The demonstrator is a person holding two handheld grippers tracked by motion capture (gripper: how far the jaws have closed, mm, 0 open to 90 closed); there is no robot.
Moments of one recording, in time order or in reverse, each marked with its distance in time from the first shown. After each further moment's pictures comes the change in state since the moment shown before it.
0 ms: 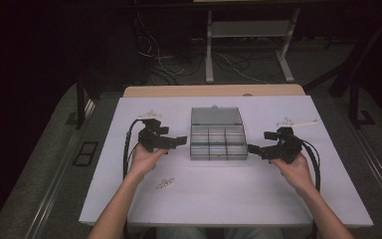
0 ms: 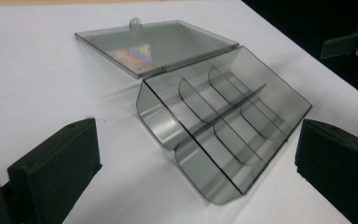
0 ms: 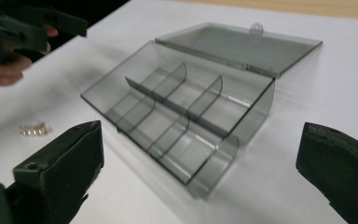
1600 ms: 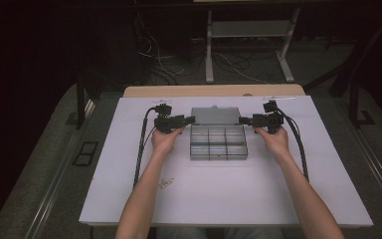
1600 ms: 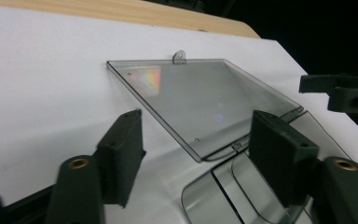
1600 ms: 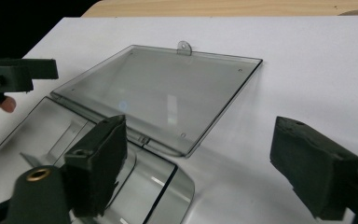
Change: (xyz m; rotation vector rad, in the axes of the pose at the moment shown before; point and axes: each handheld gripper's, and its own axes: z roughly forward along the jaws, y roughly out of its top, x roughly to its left) left arm 0.047 0.025 0.079 -0.081 0.037 -0.192; right arm -0.075 0.044 0.082 0.030 -0.087 0.188
